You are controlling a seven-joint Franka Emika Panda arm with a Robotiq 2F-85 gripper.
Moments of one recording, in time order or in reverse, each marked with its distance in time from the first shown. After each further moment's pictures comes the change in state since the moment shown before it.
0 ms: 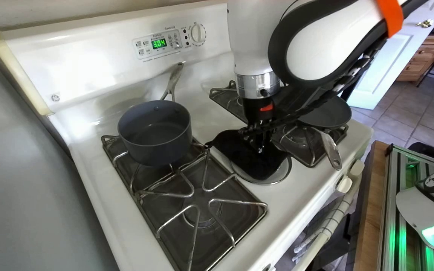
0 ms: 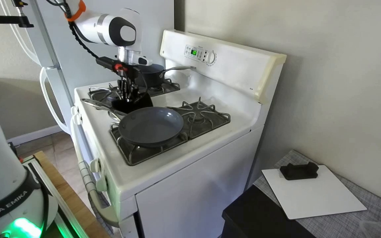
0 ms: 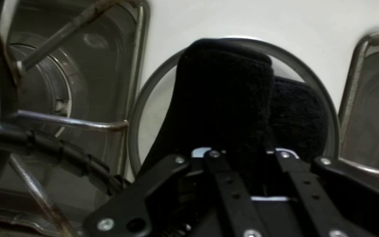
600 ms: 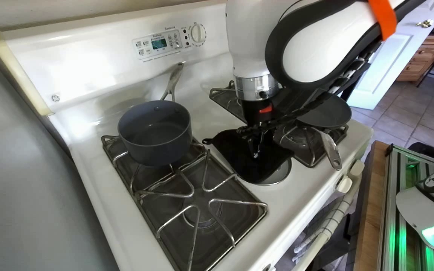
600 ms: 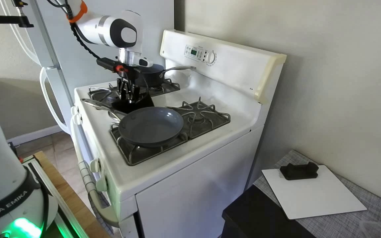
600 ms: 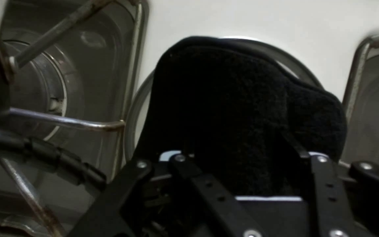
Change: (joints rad) arm -0.002 0.016 0.000 0.006 0.009 0.000 -0.024
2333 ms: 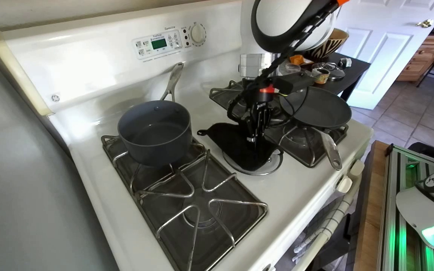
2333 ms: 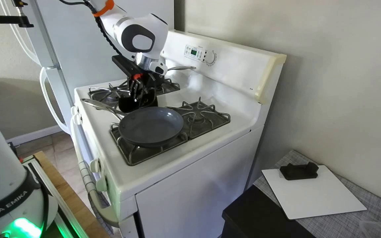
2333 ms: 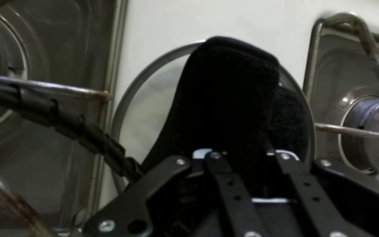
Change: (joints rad) arm -0.116 0.023 -0.033 0.027 0.335 -0.001 -0.392
